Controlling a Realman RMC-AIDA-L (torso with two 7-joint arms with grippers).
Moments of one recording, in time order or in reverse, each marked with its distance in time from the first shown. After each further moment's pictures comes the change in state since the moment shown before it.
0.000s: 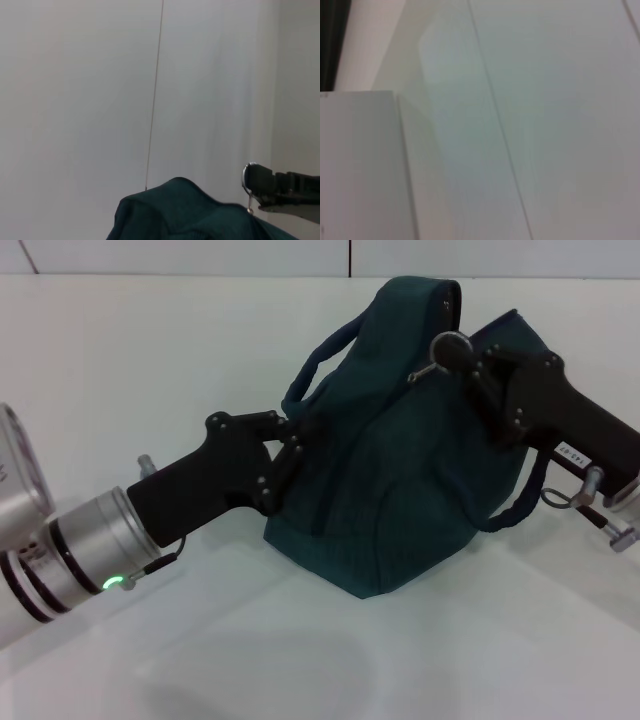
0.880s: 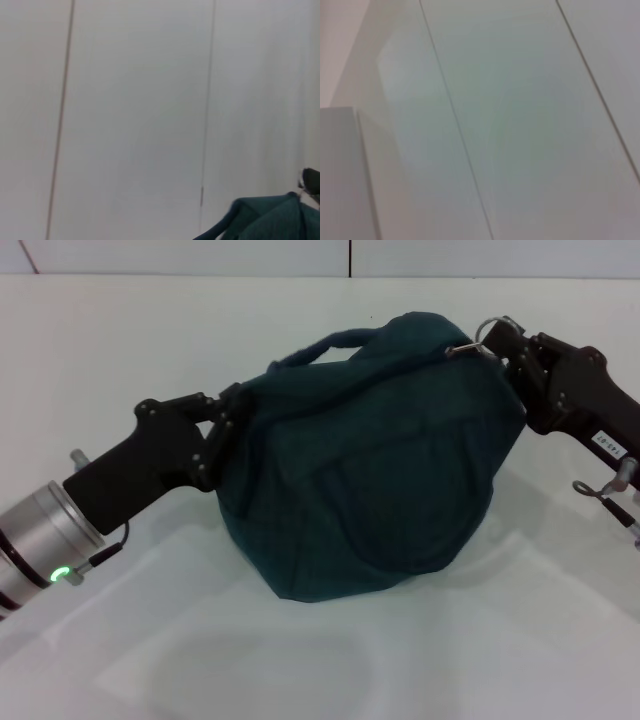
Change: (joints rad) left arm 0.051 0.042 -0.071 -0.003 -0.036 -0.016 0.000; right arm -0.018 -0.004 0.003 0.055 0.101 -0.017 0.025
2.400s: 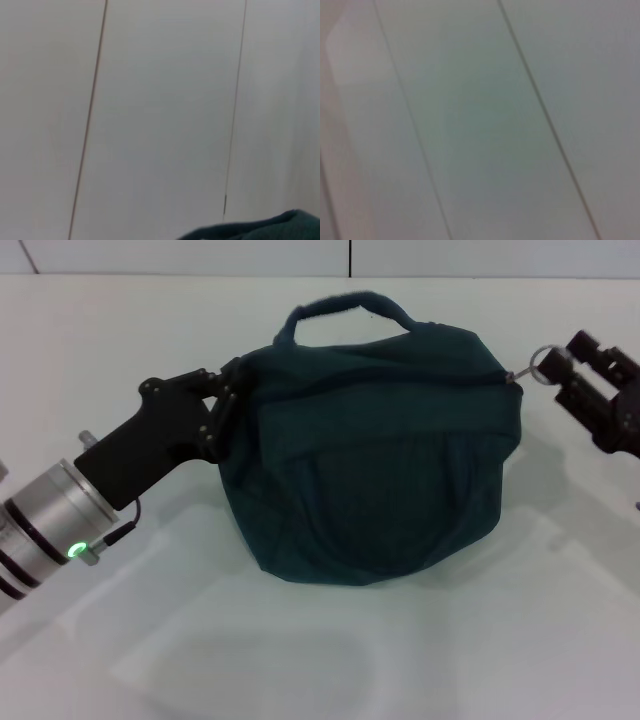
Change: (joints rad) left arm -0.023 -0.029 -0.083 0.016 0.023 -0.061 -0.027; right arm -0.023 -0.040 0.056 0.123 -0.015 -0.043 0.018
